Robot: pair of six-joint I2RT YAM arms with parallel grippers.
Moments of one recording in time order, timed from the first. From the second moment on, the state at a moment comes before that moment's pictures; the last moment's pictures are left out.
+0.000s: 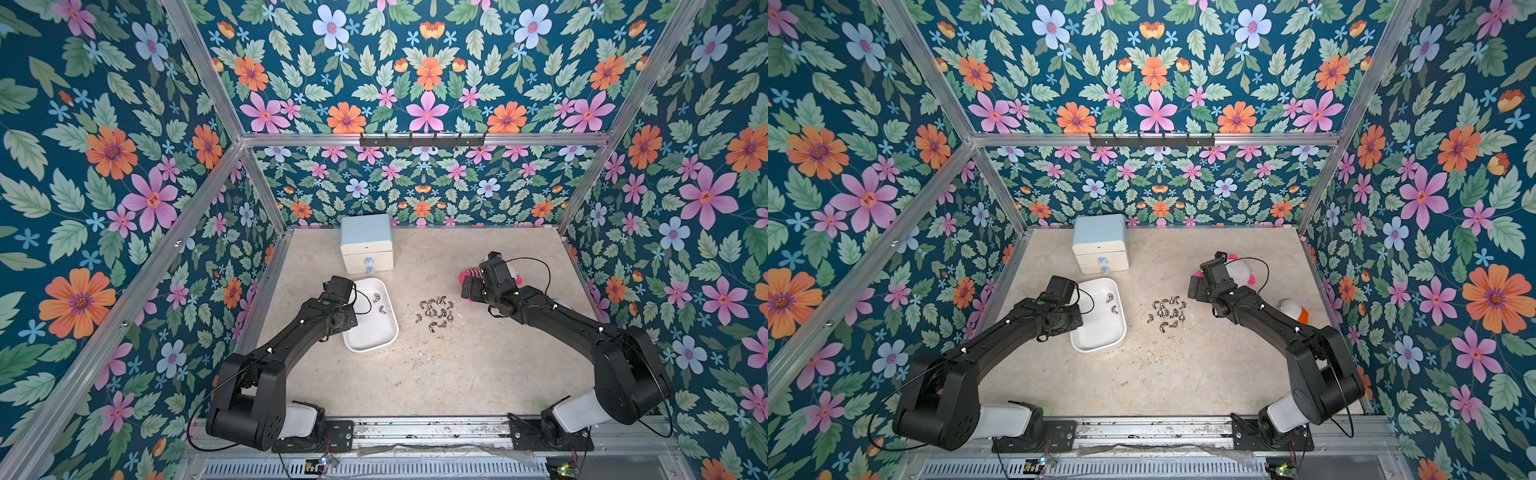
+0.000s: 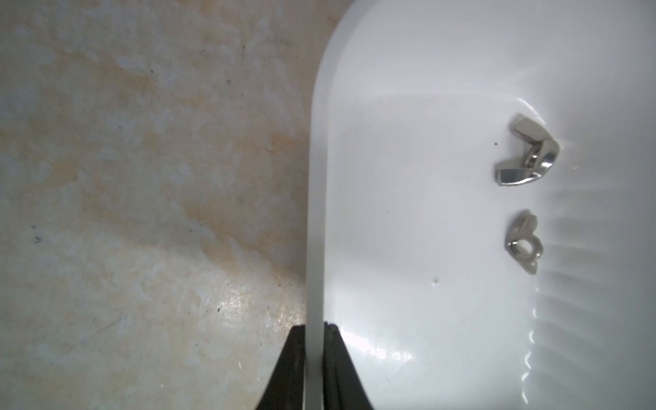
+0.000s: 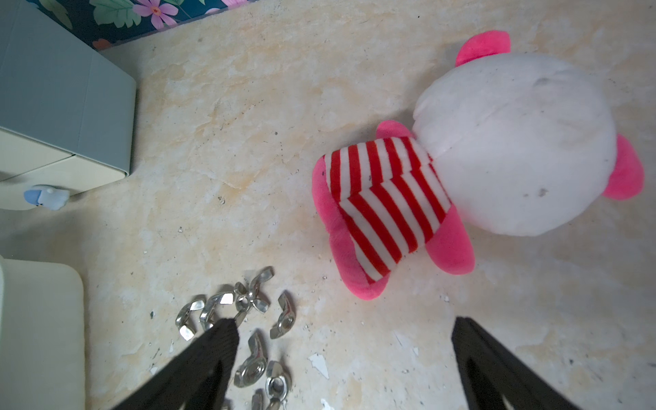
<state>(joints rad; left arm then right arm) -0.30 1.37 0.79 -0.61 -0.17 -0.54 0.49 1.51 0.95 -0.25 0.19 0.53</state>
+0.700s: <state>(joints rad) -0.37 1.39 1.03 -0.68 -0.21 -0.52 0.49 1.47 0.90 -0.25 0.21 0.53</state>
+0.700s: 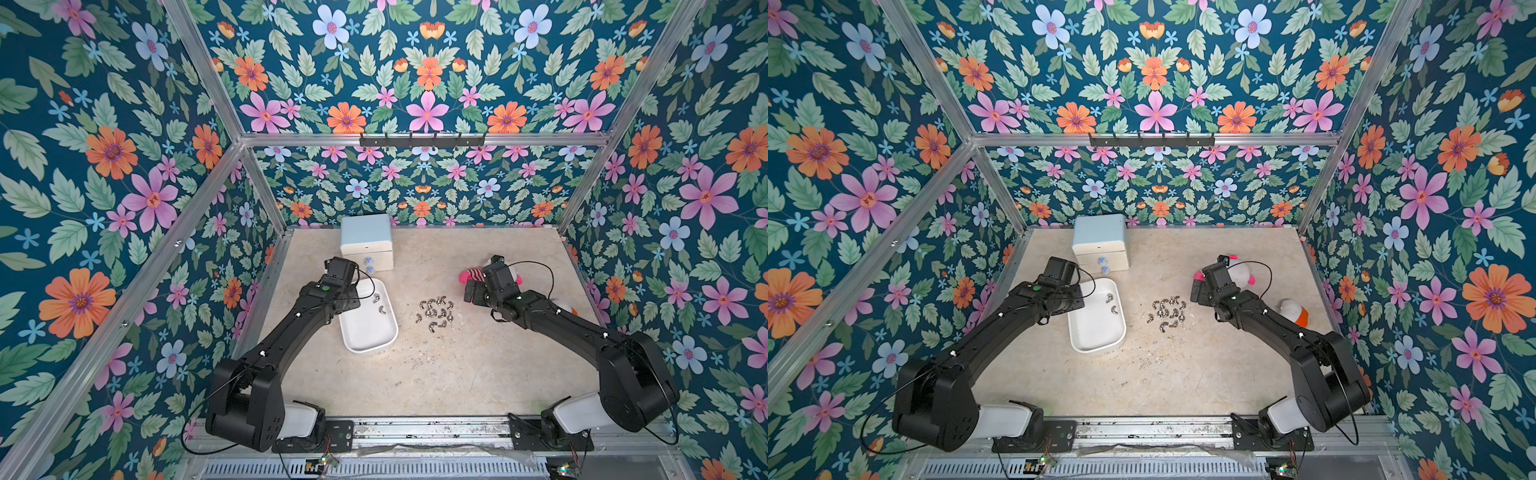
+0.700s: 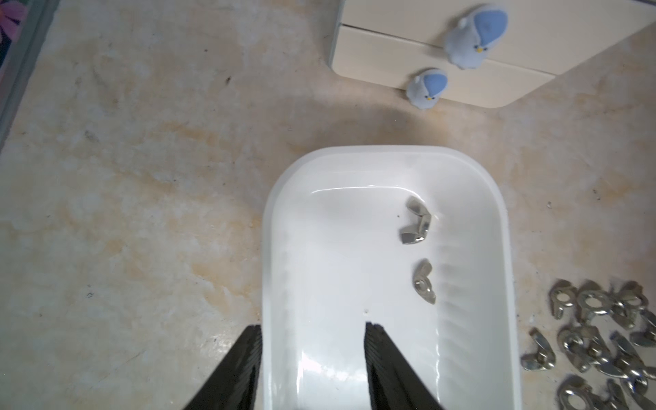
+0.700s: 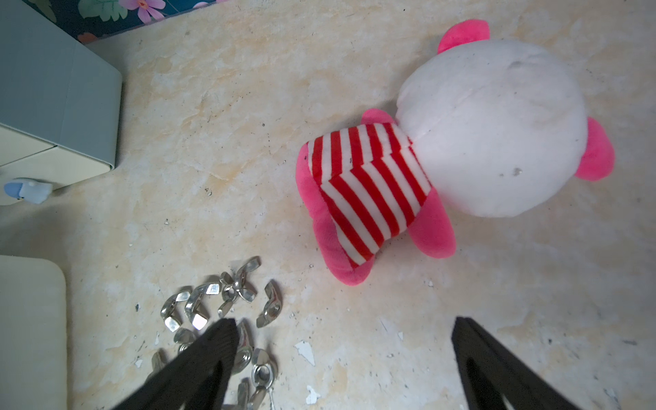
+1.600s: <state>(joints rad) -0.45 1.80 1.17 -0.48 -0.17 -0.46 0.49 1.42 0.87 -0.26 0.23 0.53</state>
